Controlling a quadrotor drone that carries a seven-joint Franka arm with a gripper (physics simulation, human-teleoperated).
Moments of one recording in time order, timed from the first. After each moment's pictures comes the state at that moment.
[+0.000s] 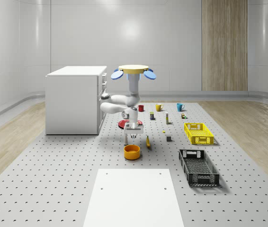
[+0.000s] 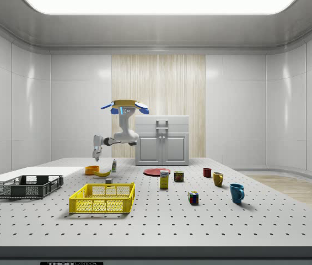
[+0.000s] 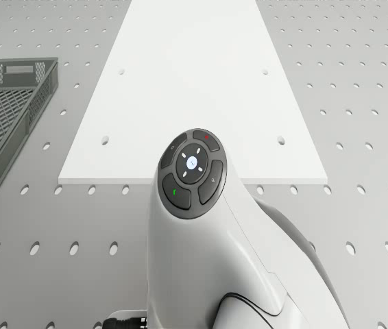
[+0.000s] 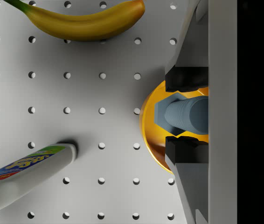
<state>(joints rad) -1.18 -1.53 1.34 -2.87 -1.80 1.59 1.68</state>
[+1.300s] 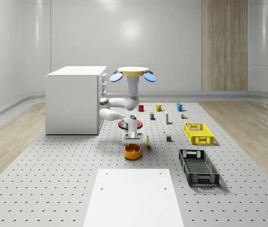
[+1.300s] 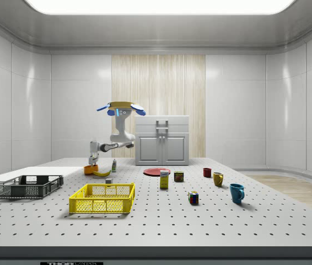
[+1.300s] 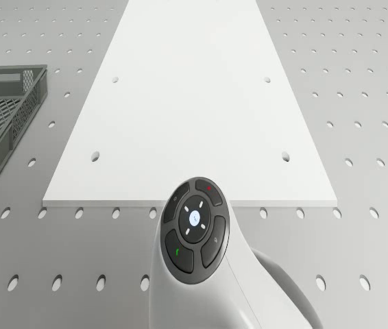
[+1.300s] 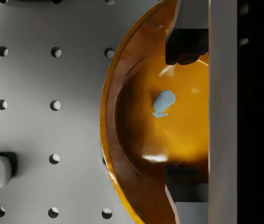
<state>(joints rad) -1.20 -1.52 1.16 -2.81 -1.97 1.66 1.67</state>
